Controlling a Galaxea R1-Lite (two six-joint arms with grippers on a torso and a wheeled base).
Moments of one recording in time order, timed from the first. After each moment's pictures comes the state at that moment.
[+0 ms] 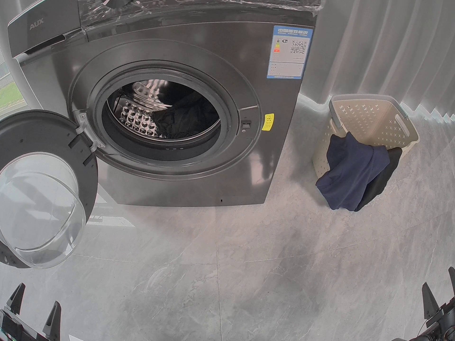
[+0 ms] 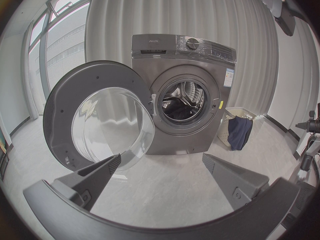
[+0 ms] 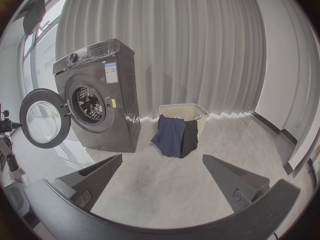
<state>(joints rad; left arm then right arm) -0.01 0.01 -0.02 0.00 0.00 -0.02 0.00 0.01 -0.02 0.00 -0.03 0.00</state>
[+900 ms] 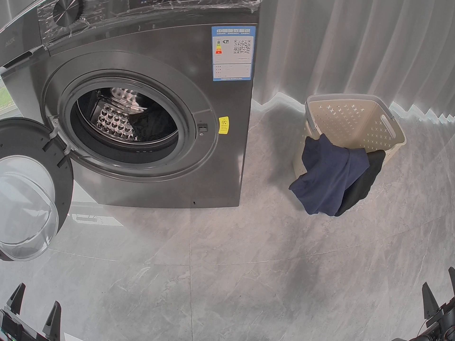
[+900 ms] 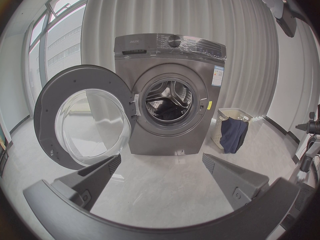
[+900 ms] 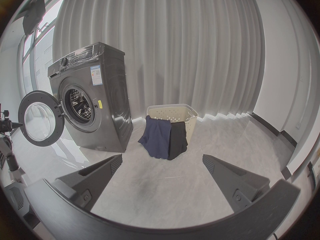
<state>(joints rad) -0.01 0.01 -0.02 0.00 0.00 -0.03 0.00 0.01 -0.02 0.00 -0.03 0.00</state>
